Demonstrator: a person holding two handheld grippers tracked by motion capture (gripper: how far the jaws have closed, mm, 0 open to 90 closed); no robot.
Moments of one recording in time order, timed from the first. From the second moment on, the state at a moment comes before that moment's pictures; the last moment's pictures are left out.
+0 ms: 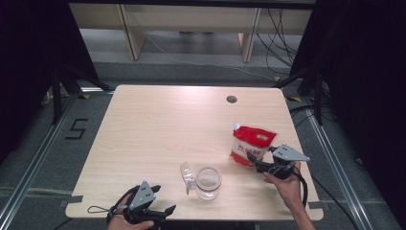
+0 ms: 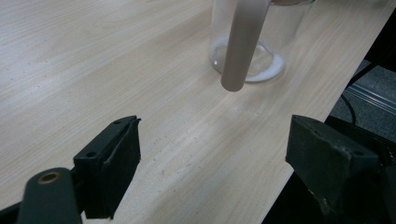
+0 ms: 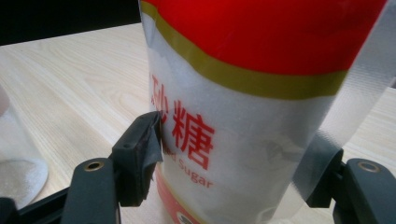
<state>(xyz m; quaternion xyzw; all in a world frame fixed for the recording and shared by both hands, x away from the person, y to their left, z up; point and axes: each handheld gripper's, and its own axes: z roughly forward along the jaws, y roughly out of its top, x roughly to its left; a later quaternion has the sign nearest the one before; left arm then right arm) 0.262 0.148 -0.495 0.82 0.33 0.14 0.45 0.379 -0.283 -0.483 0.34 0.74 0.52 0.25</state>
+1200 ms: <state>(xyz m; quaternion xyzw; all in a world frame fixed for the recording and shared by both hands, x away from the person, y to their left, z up) 0.262 0.149 -0.495 0.82 0.33 0.14 0.45 0.371 -0.274 -0.485 0.35 0.73 0.53 0.25</state>
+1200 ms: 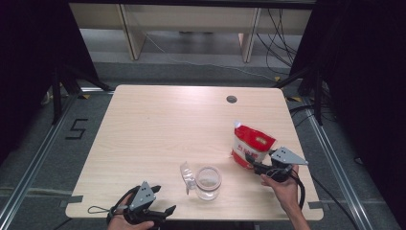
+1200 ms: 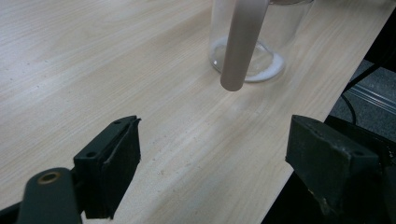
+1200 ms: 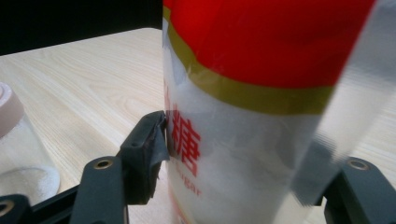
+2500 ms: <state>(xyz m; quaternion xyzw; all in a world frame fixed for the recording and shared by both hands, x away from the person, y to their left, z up) 0.261 0.147 -0.496 0.82 0.33 0.14 0.45 0.387 -0.270 -0.499 0.32 0.73 0.55 0.24</state>
